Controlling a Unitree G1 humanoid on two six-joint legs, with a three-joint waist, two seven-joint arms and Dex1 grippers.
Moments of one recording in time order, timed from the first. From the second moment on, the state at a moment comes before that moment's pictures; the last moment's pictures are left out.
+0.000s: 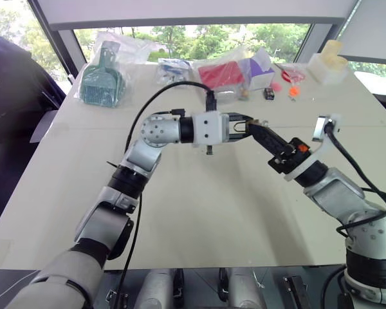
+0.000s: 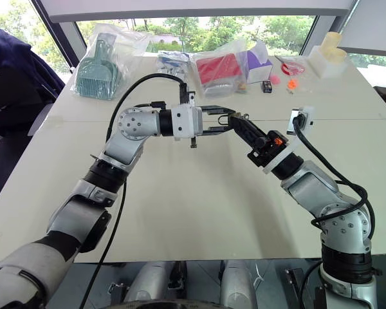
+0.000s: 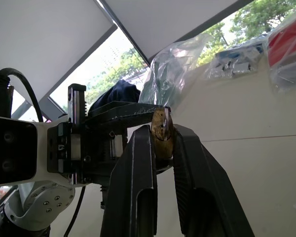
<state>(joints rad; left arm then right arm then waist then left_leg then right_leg) -0.96 0.23 -0.30 0.41 -0.02 -0.40 -1.00 -0.24 -0.52 -0.24 -0.45 1.39 0.71 0.10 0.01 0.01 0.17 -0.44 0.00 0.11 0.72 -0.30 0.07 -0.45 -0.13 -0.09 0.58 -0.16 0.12</state>
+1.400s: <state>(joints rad) -1.04 0.18 -0.18 0.63 -0.10 -0.14 -0.92 -0.24 -0.49 -0.24 -0.48 1.44 0.71 0.04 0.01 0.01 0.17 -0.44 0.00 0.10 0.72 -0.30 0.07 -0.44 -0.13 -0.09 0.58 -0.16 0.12</state>
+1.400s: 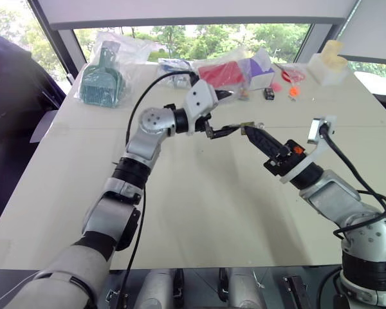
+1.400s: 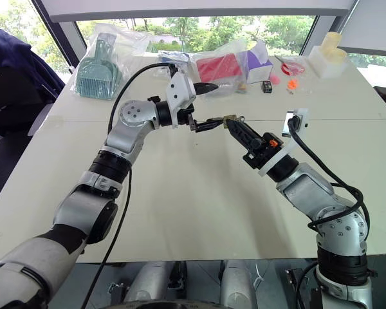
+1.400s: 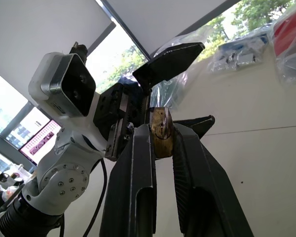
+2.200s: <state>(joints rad) -0.98 0.23 -0.14 0.41 -0.18 0.07 -0.99 -0.25 -0.49 -0.24 -0.46 1.41 0.71 0.06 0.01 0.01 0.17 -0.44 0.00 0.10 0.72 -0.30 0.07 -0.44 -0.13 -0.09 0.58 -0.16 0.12</state>
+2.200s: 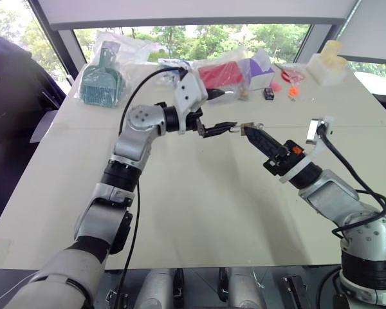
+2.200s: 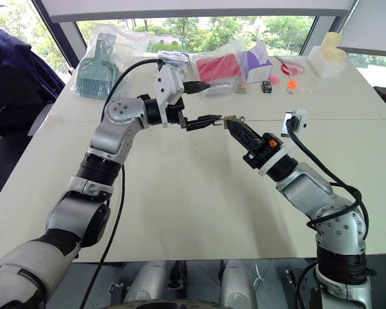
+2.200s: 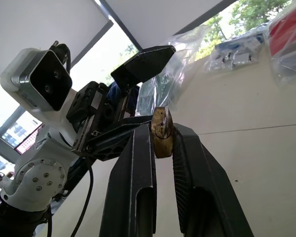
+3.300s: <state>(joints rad) -0.87 0.30 -0.13 0.15 -0.27 0.25 -0.96 -0.25 -0.48 -0.24 -0.45 1.39 0.71 0.05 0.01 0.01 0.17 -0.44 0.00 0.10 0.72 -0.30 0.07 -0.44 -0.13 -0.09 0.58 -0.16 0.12</state>
